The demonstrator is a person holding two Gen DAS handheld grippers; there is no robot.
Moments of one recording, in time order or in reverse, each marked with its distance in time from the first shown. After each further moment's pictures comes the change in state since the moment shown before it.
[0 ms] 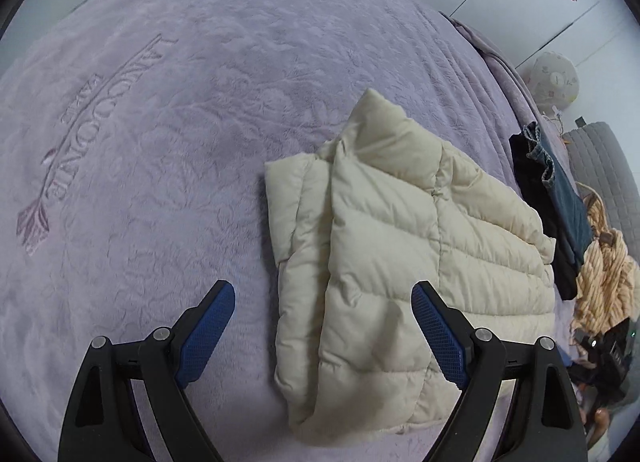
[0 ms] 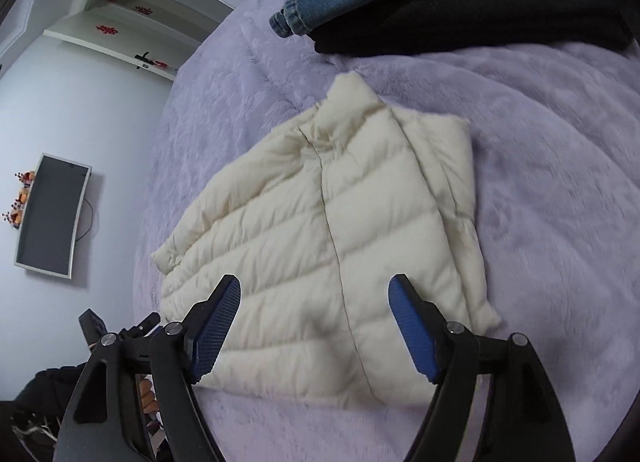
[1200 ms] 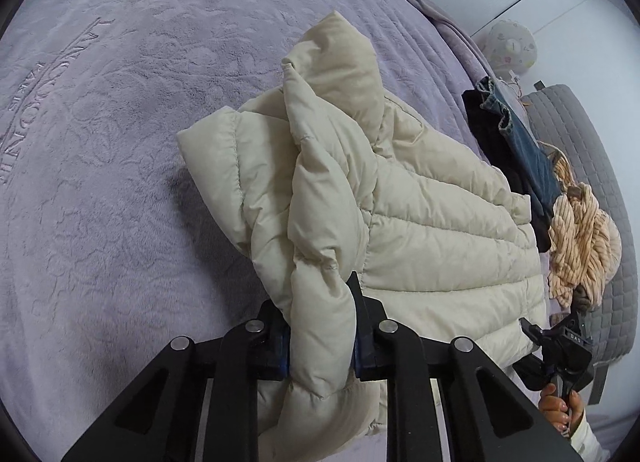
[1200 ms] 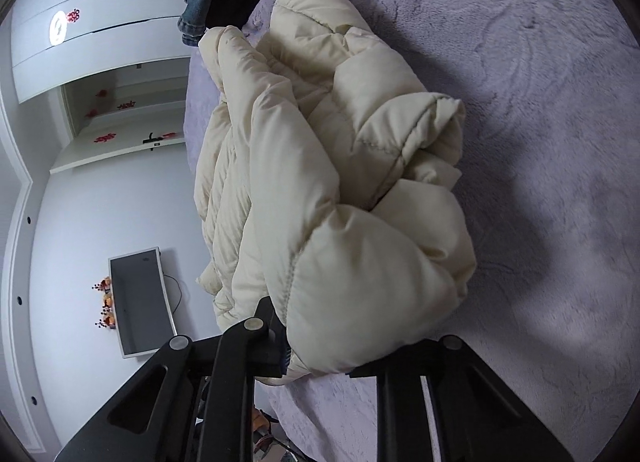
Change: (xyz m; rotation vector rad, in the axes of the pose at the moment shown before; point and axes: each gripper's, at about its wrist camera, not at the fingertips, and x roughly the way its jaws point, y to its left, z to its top) left arm 0.017 -0.035 -0.032 0.136 0.065 -0.117; right arm 0.030 -0.082 -0.077 0.464 0.020 0.320
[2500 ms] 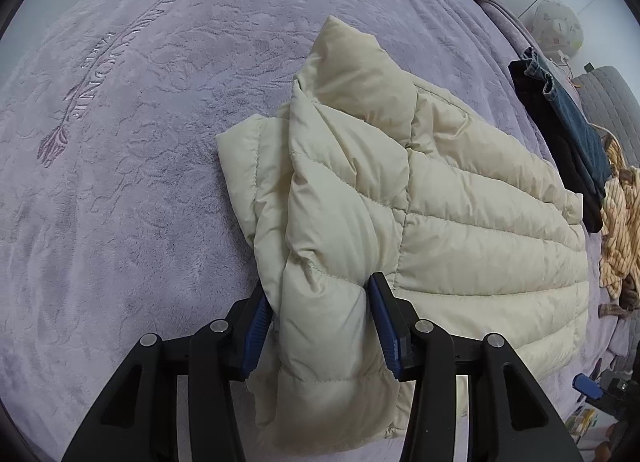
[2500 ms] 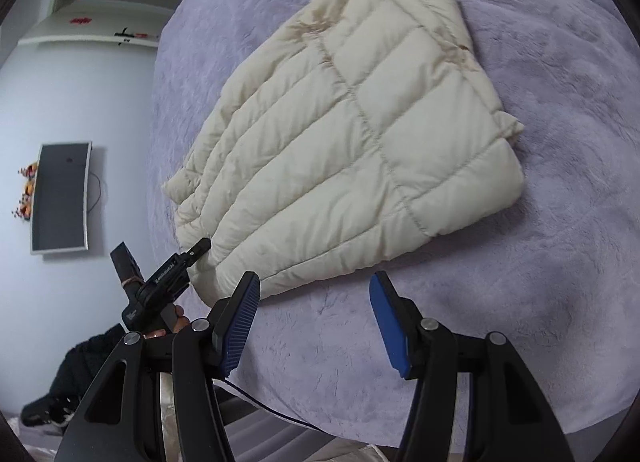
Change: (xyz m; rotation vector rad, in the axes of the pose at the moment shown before) left arm -0.010 -0.014 -0.049 -0.025 0.047 0.245; right arm -0.031 0.092 -0.099 -0.388 0.166 -0.356
